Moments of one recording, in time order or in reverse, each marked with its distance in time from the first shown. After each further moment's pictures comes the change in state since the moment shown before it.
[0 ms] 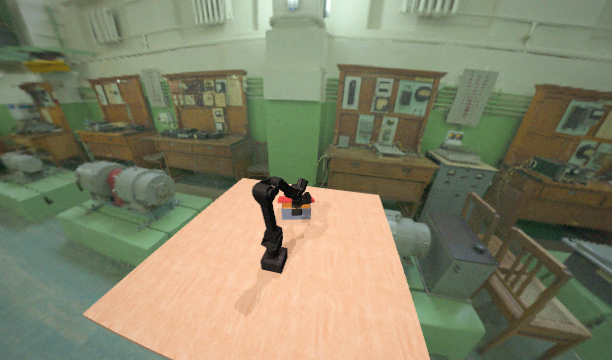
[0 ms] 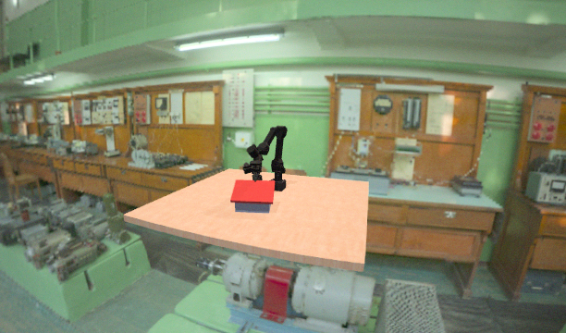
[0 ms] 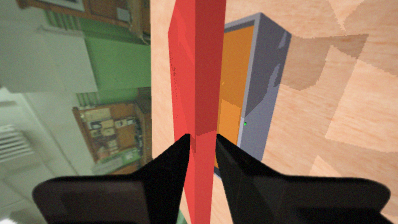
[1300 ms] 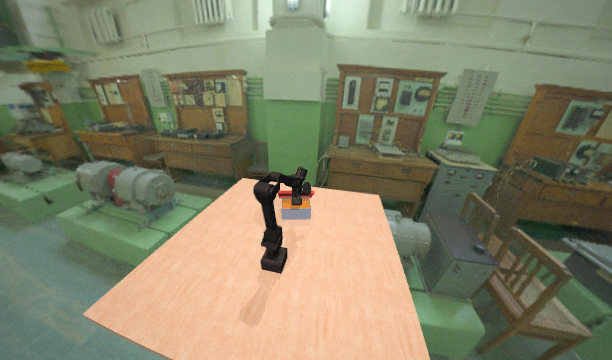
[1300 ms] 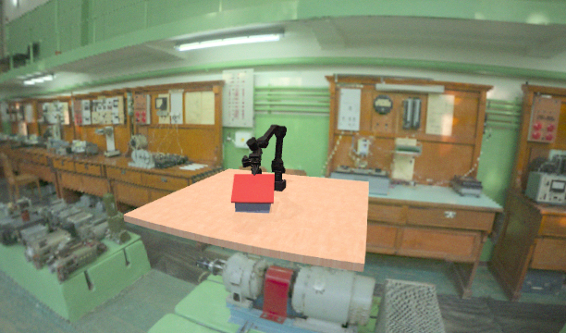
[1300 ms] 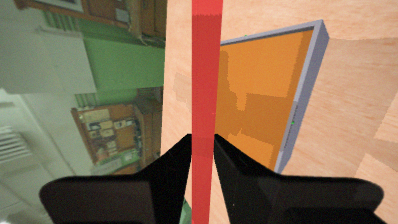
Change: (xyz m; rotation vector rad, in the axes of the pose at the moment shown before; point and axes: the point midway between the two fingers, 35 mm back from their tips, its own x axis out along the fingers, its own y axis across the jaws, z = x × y) arm -0.008 0.059 0.001 0.001 -0.005 -0.002
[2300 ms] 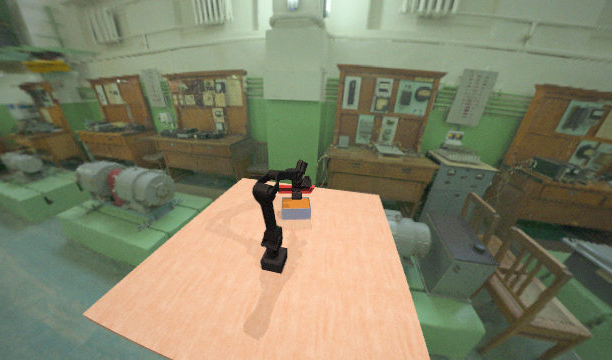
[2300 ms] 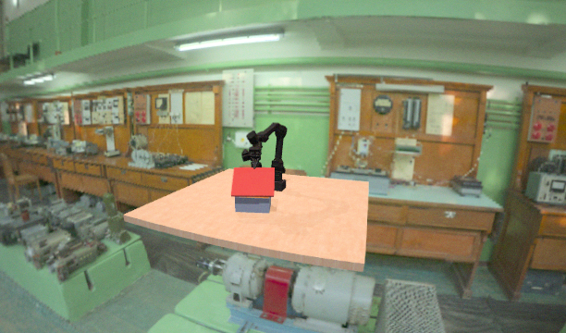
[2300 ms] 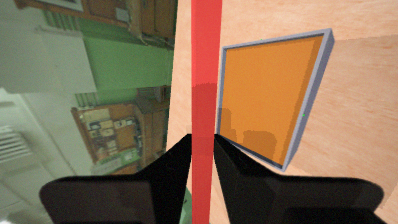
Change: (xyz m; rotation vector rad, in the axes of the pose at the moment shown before) arm -0.023 0.032 -0.001 -0.001 0.003 0.001
